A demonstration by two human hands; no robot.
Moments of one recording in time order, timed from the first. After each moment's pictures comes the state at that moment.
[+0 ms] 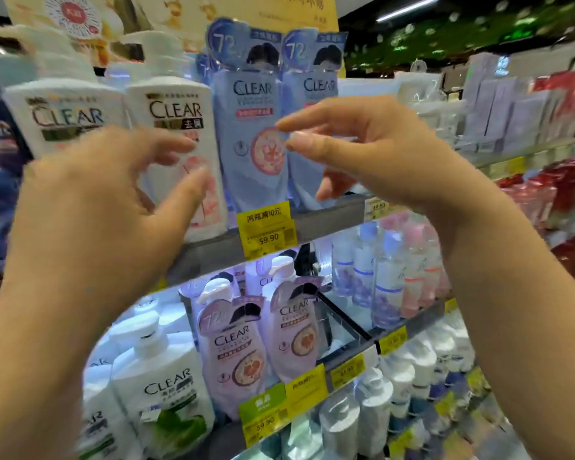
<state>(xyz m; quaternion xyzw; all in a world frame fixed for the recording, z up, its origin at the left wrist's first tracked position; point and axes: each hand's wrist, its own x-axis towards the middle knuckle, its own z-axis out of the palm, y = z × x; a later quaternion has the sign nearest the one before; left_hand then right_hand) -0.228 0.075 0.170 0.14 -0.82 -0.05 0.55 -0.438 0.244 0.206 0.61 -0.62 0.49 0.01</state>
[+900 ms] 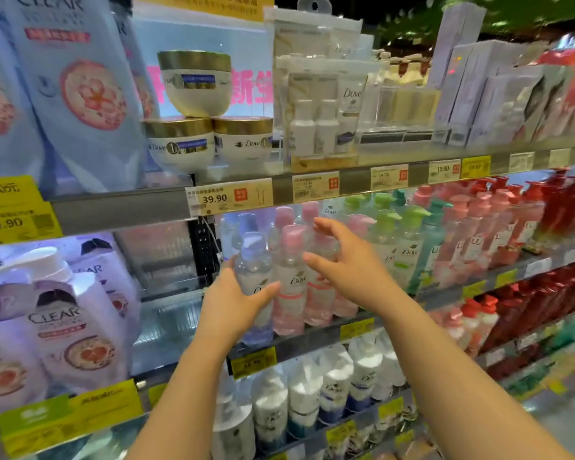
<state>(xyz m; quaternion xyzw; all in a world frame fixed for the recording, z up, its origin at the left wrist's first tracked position) -0.595 0.189 -0.052 0.39 -0.78 -0.37 0.32 -0.754 0.330 0.017 0.50 -0.76 0.42 -0.05</state>
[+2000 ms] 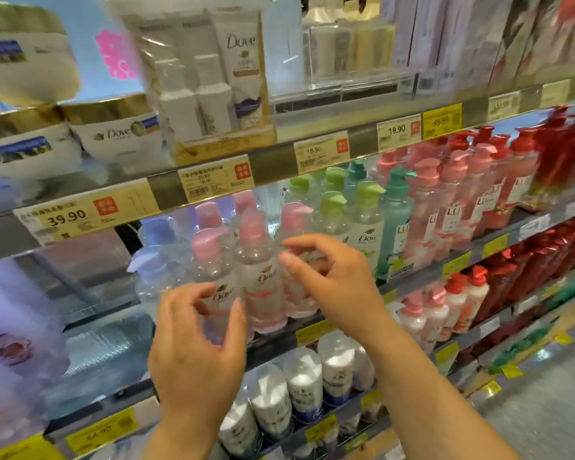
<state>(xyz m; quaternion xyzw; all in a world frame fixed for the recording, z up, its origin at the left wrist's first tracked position) -0.648 0.285 -0.054 0.31 -0.77 -0.13 0.54 -0.822 0.366 -0.028 0.47 -0.65 0.59 -0.05</state>
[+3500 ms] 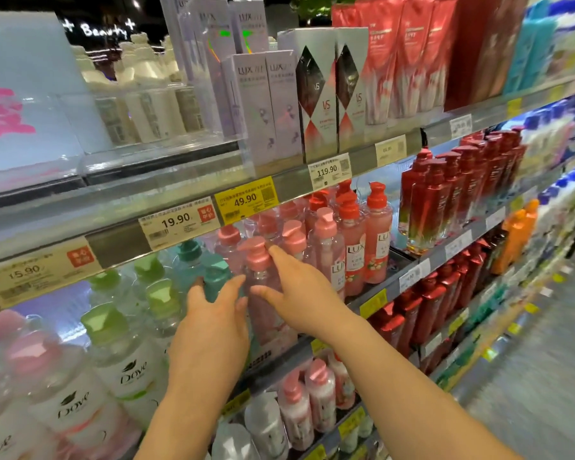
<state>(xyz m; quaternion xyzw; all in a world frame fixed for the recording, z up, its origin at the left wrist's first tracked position) -0.954 0.361 -0.021 0.37 -0.90 -0.08 0.22 -1.097 0.437 -0.024 0.49 -0.81 0.32 0.00</state>
